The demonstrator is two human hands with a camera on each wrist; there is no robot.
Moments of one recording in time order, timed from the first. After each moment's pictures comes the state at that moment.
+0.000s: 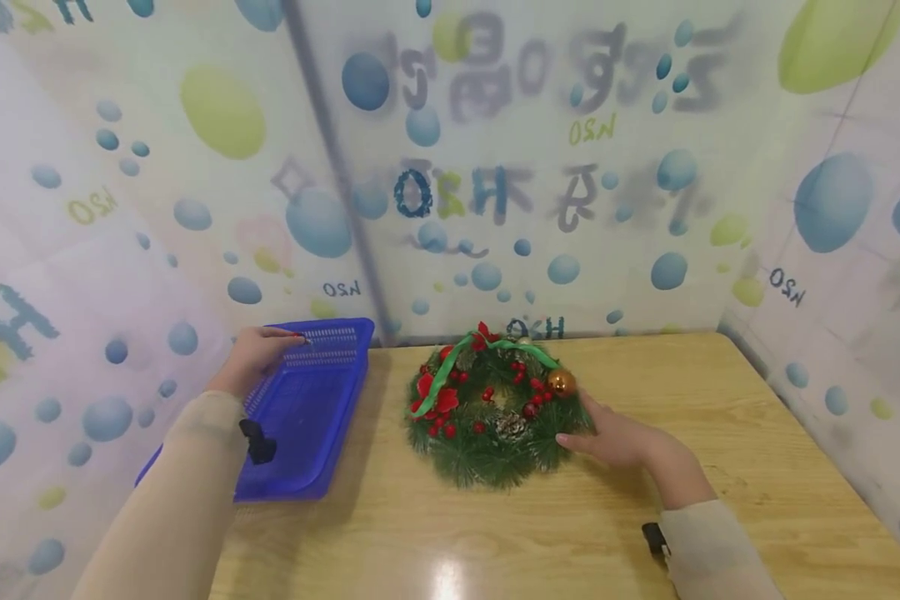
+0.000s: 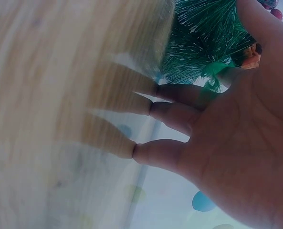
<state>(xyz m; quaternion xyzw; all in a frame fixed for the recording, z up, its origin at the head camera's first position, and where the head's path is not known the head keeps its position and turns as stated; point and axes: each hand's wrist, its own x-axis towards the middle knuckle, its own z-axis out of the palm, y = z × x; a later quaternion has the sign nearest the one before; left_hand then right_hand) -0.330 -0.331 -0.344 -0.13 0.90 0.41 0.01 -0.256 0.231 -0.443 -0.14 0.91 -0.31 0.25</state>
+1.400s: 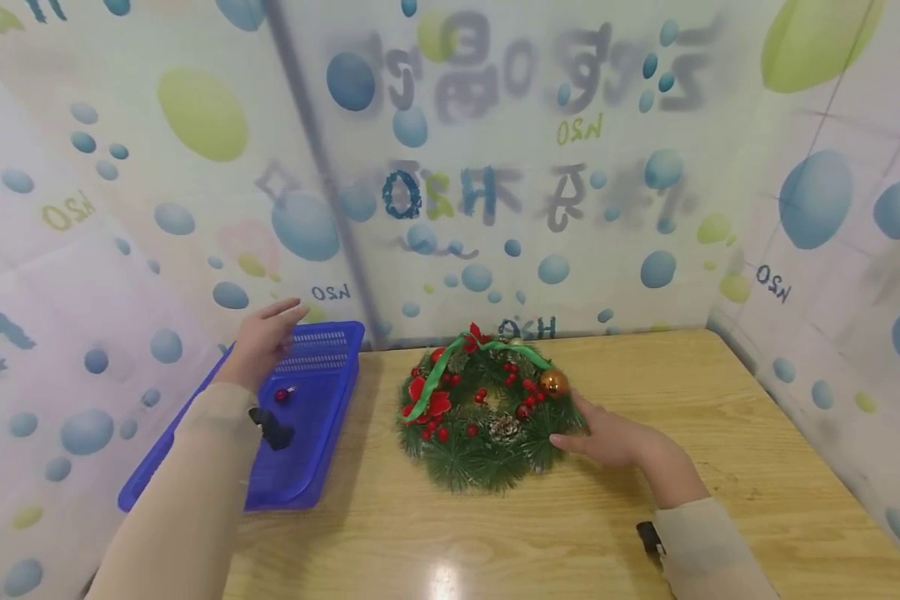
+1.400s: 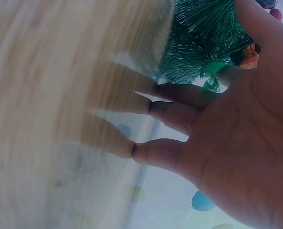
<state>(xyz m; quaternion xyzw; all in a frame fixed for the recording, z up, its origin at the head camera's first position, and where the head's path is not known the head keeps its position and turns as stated) -0.327 -0.285 -0.313 -0.10 0.78 0.61 -0.02 -0.256 0.232 -0.445 -0.13 0.90 -0.32 0.25</state>
